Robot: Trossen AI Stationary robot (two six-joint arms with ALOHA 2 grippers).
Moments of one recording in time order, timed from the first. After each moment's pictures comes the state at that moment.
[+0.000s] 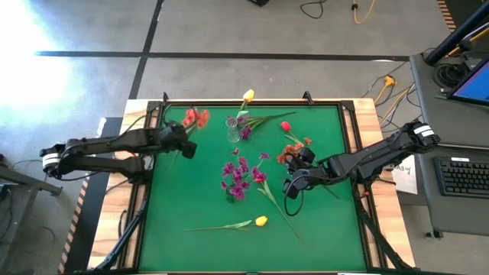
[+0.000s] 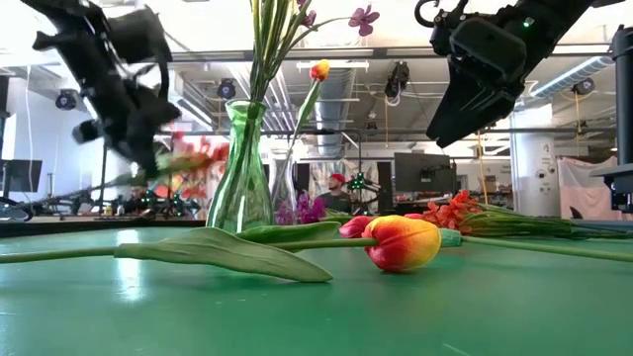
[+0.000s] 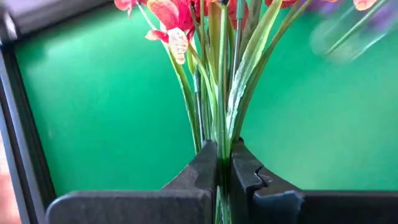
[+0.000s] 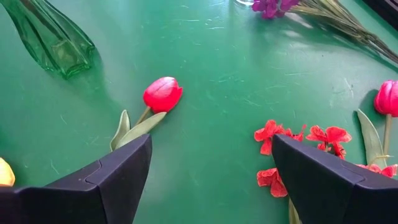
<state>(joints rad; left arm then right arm) 0.31 0.90 0.59 -0.70 -0.45 -0.65 0.27 1.34 0.82 -0.44 0.50 0.58</state>
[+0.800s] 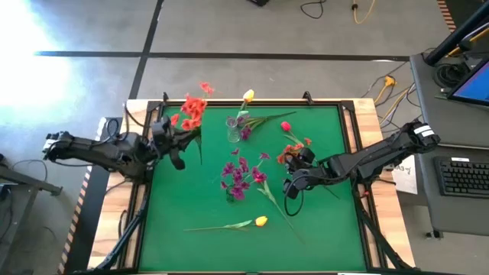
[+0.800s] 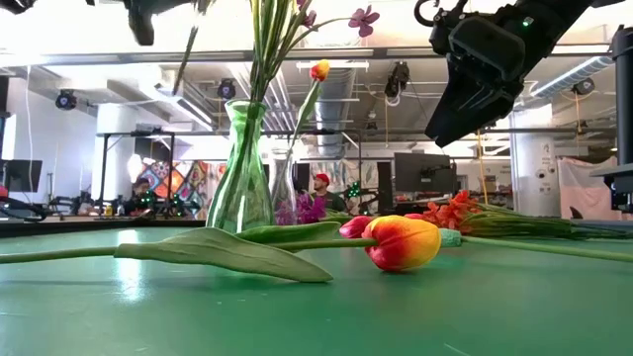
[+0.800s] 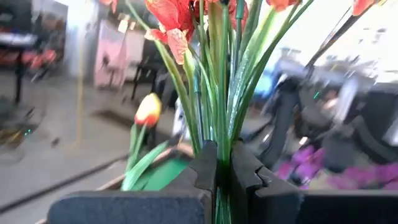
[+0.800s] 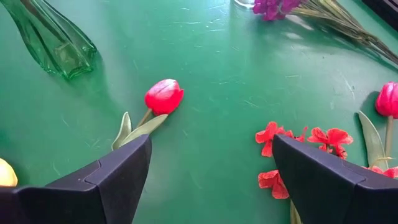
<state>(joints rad) -0.16 0.65 0.52 0.35 -0.57 -0.15 0.27 1.34 0.82 -0.43 0.50 0.58</state>
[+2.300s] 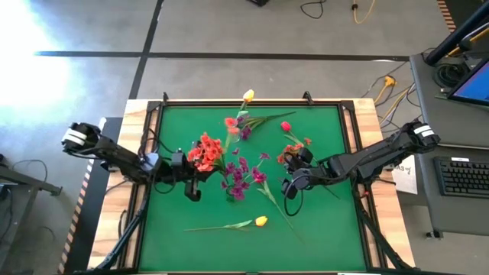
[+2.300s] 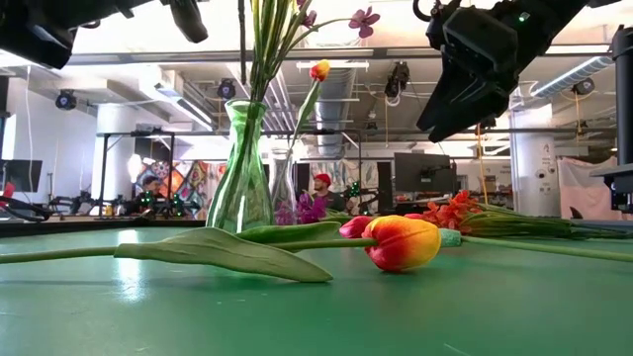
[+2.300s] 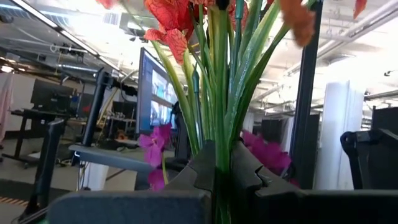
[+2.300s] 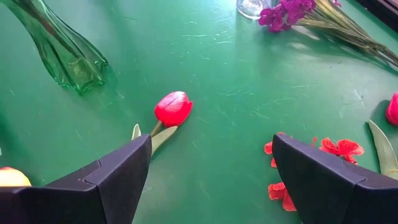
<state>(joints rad) -0.30 1.26 0.40 1.34 -0.32 -0.04 0.27 1.34 0.82 -0.38 0.50 0.58</state>
